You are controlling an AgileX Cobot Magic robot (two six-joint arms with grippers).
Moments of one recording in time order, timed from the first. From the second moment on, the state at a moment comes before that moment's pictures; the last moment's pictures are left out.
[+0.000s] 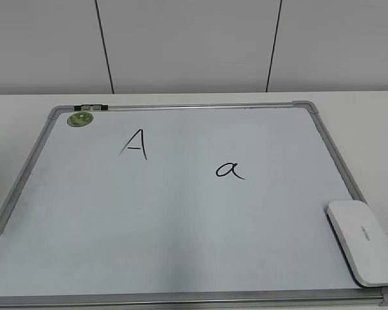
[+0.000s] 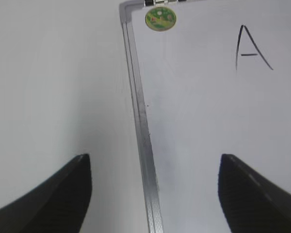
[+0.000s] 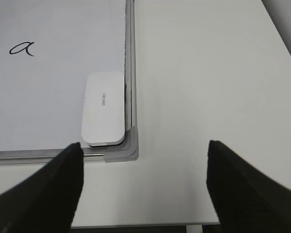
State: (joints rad) left arm -0.03 1.08 -0.83 -0.09 0.64 0.11; right arm -0.01 -0.02 -0.49 -0.02 1.14 -0.02
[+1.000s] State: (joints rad) left arm 0.08 1.81 -1.13 -0.24 0.75 0.24; right arm -0.01 -0.02 -0.49 -0.02 1.14 -0.02
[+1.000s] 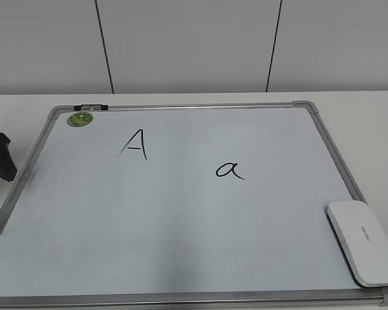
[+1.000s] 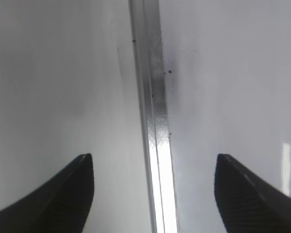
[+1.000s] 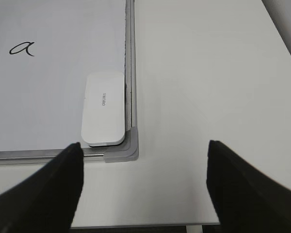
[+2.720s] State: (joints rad) left arm 0.20 2.14 -1.43 -0.50 0.94 0.51; right arm -0.01 -0.02 -0.49 -0.02 1.14 -0.02
